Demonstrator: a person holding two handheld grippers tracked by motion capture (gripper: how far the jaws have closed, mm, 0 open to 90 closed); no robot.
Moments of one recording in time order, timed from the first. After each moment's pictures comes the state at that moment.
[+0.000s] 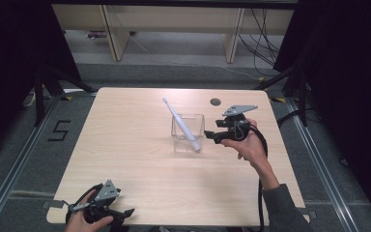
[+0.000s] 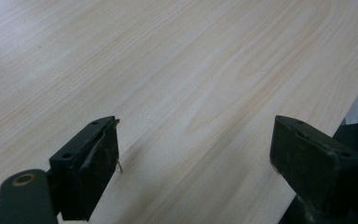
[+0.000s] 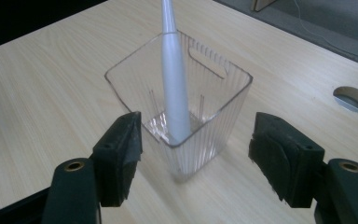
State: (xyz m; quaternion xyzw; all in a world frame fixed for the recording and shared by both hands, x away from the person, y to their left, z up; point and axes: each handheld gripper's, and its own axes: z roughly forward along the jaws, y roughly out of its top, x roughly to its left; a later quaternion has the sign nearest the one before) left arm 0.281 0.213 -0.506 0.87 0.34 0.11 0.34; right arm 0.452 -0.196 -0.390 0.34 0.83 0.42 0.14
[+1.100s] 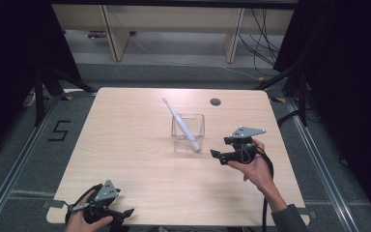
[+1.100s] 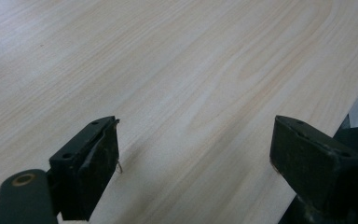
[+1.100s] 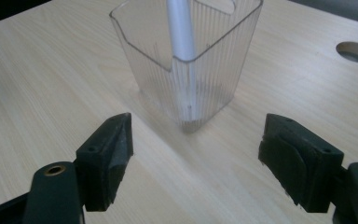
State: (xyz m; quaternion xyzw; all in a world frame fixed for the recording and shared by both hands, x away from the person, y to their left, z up) left arm 0.280 0.214 -0.506 0.87 0.34 0.11 0.34; right arm 0.407 -0.215 -0.431 0.37 0.82 0.42 0.14
